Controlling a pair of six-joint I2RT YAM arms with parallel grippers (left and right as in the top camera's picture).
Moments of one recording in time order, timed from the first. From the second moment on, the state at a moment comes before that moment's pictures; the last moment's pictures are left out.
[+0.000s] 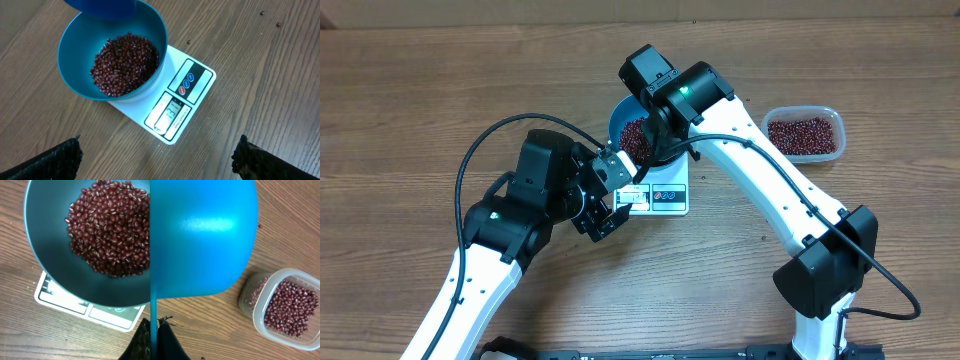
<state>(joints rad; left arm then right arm) -0.38 1.19 1.00 -0.68 0.30 0.55 0.64 2.01 2.01 -1.35 0.27 0.15</state>
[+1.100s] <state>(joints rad) -0.38 1.19 1.00 -0.68 0.30 0.55 0.23 1.95 2.01 -1.53 0.46 0.64</state>
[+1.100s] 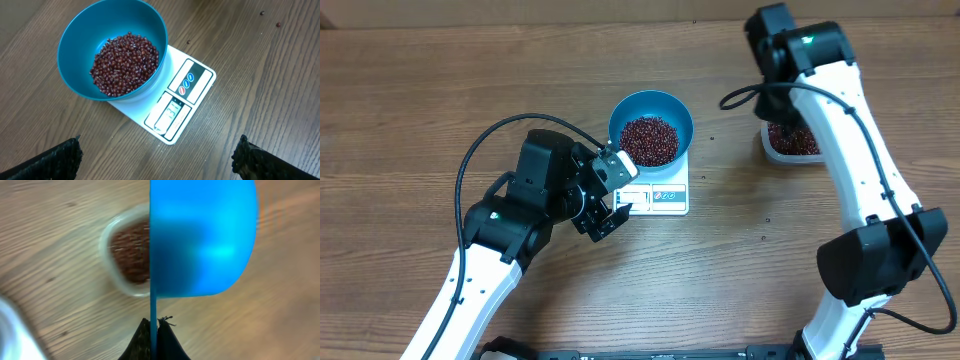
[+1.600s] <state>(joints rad) -0.38 1.19 1.00 -0.68 0.30 0.55 0.17 1.95 2.00 -1.52 0.49 0.64</state>
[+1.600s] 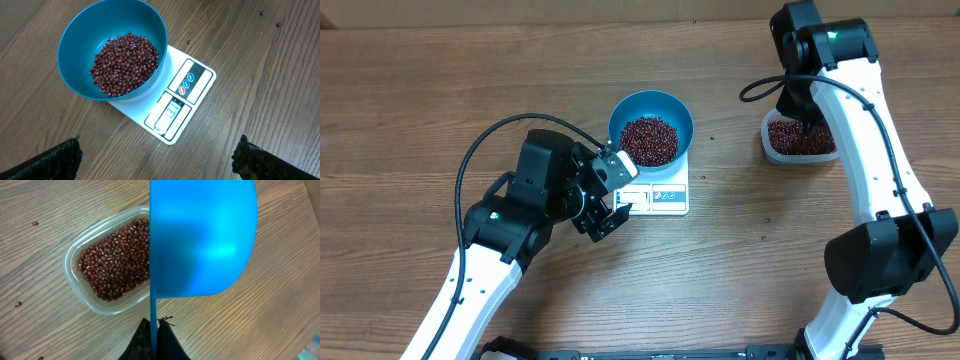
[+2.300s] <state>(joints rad) -0.38 1.19 1.00 -0.68 0.30 0.55 0.17 2.08 1.93 -1.44 0.47 0.64</state>
